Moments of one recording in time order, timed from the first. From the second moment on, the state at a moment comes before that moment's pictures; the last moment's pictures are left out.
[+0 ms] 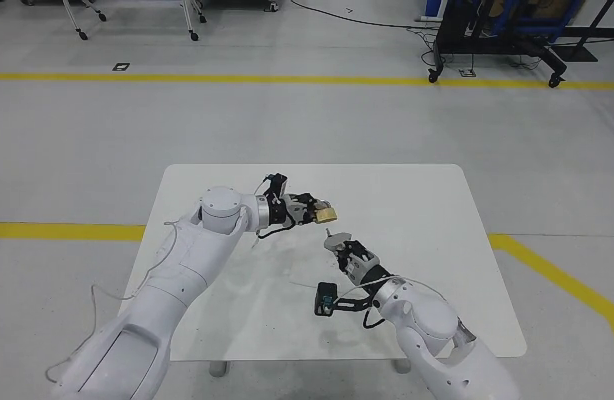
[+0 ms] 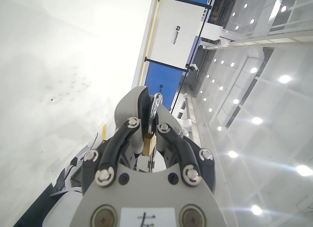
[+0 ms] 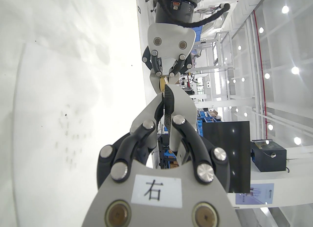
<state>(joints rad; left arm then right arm) 0.71 -1.37 -0.87 -0.88 -0.48 0.20 -0.94 -1.58 -1.19 1.11 -1.91 -2.62 -0.23 -0.05</state>
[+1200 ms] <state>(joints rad) 0.70 -1.38 -0.87 -0.87 -0.45 0.22 -0.98 -1.50 -1.22 1.04 -1.86 -2.67 -0.26 0.12</state>
